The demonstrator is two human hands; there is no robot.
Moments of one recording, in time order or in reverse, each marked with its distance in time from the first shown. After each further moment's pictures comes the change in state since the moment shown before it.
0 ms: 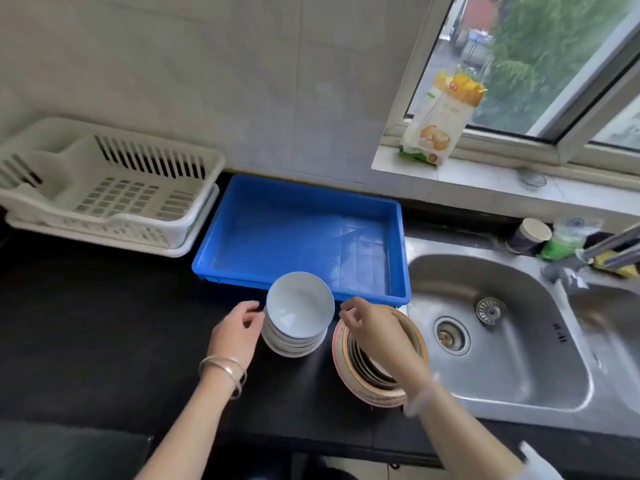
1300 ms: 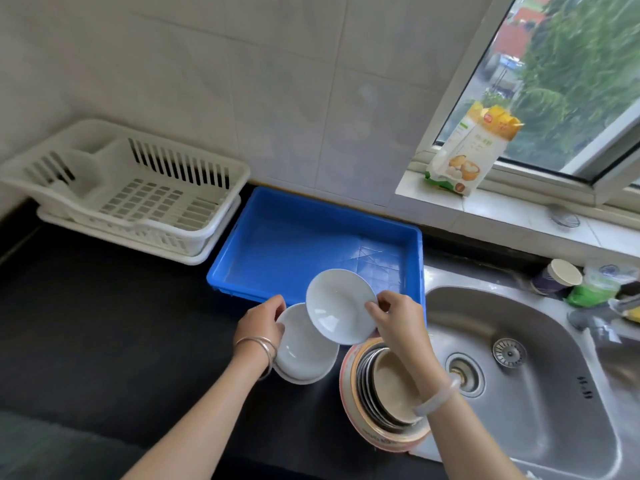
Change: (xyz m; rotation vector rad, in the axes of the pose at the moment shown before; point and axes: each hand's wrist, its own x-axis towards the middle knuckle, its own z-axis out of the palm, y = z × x) left_hand 0.041 0.027 0.016 0.350 0.007 0.104; right_hand 0.042 -0.013 -0.037 0.237 0.186 0.054
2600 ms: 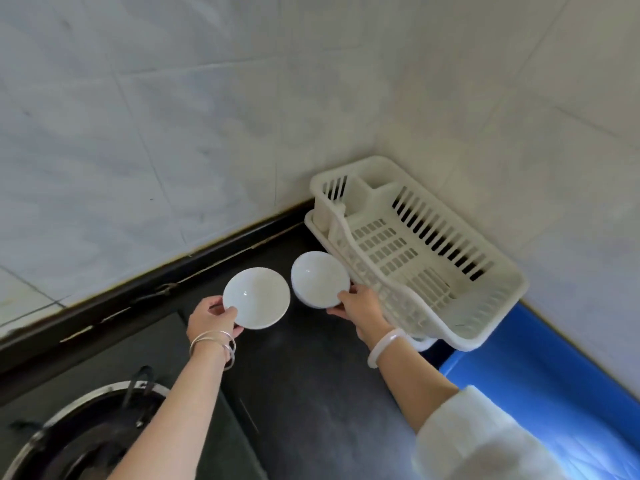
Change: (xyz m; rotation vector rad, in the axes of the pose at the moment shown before) left_hand 0.030 -0.330 -0.219 -1.153 0.928 -0.836; right_hand 0.052 -0.317 0.377 0.415 -0.727 0.022
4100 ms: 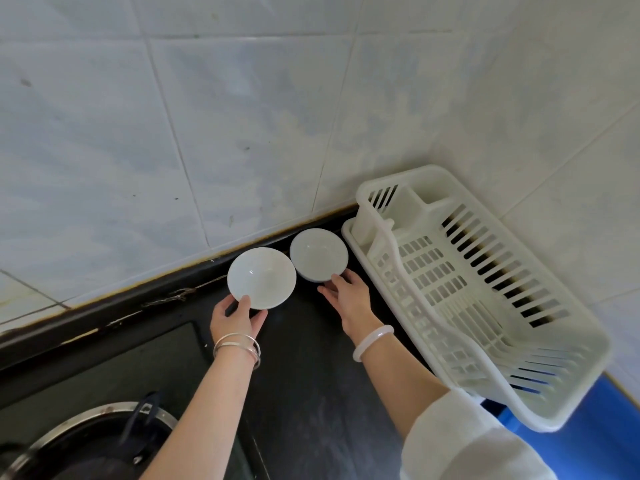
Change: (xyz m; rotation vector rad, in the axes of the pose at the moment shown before) left_hand 0.059 0.000 0.028 -0.509 0.110 -0.217; right_hand 0.066 -0.019 0.089 0.291 -0.084 0.058
